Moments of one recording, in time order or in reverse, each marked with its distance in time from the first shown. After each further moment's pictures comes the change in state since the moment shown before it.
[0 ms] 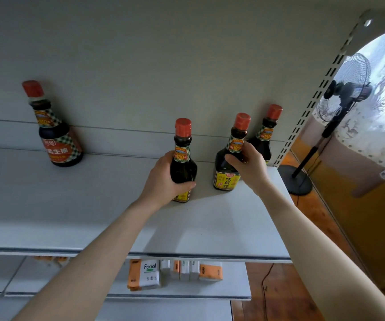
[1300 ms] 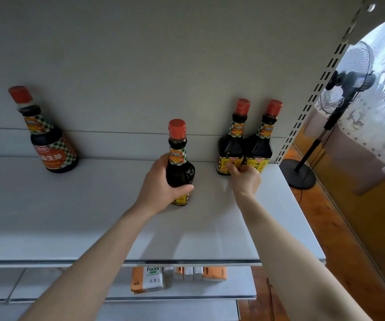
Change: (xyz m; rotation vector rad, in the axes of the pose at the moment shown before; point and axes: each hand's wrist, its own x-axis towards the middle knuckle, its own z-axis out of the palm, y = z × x) left_hand 0.002 -0.003 0.000 -0.028 -0.022 0.006; right_hand 0.004 0.043 0.039 0.065 0.307 0.457
